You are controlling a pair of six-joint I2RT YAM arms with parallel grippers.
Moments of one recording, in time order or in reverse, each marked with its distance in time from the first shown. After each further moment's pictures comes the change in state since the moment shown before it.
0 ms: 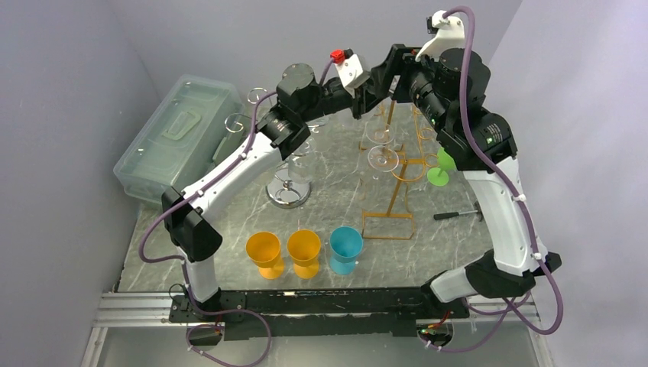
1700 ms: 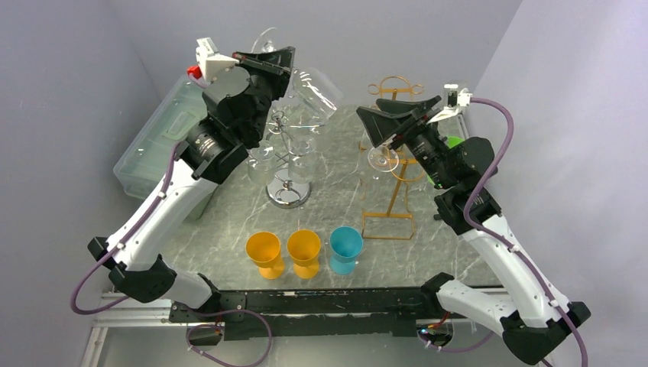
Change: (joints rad) left arm -0.020 -0.389 -0.055 -0.448 -1.180 -1.272; right arm 0.004 -0.488 -0.940 0.912 -0.365 0.209
